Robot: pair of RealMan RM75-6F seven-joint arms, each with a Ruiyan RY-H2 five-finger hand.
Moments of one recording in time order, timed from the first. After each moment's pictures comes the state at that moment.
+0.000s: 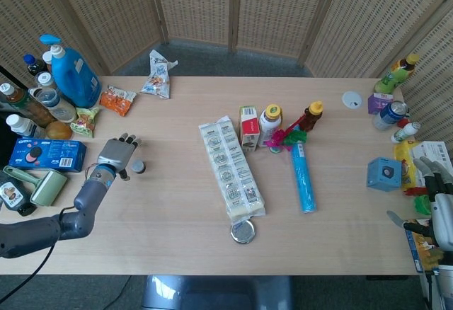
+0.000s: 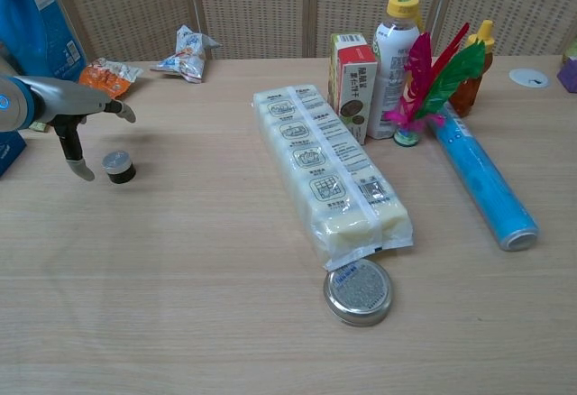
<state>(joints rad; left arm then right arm) -1.02 -1.50 0.12 -1.22 0.51 0.73 0.52 0.06 -0.95 0.15 -1.87 -1.39 1.49 0.10</state>
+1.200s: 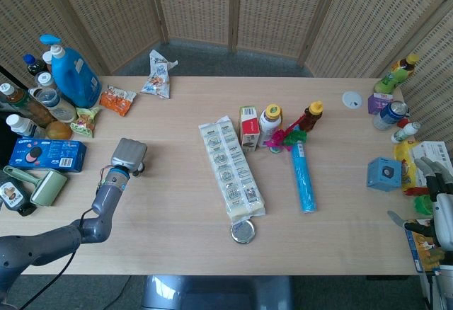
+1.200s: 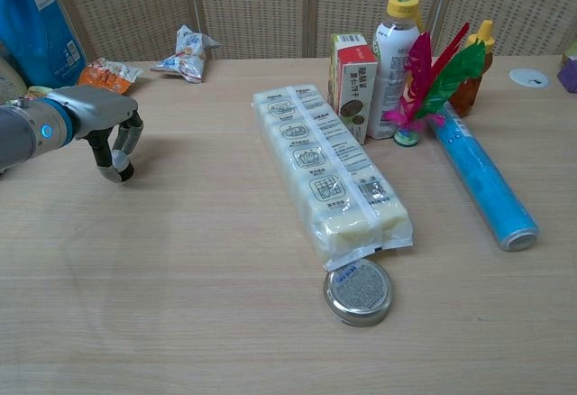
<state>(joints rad) -0.92 -1.71 -0.01 -0.99 0.69 0.80 0.60 0.06 -0.94 0.15 -1.87 -1.39 1.49 0.14</state>
